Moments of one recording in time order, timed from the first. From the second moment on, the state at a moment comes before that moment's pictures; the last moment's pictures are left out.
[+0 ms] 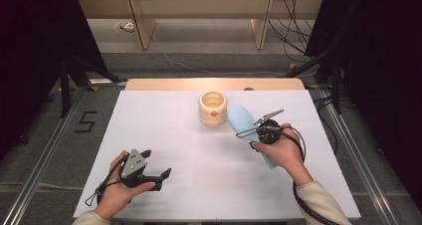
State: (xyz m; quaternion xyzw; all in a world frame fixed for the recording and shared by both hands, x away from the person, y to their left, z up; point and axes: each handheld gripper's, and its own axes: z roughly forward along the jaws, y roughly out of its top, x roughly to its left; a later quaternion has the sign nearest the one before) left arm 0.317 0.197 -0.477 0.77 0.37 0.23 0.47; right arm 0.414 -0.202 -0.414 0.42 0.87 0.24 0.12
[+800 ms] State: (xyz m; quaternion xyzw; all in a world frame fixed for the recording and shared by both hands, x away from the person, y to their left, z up) left arm 0.317 0.198 -0.477 0.77 0.37 0.23 0.47; right arm 0.412 -0.201 -0.410 0.40 0.87 0.25 0.15
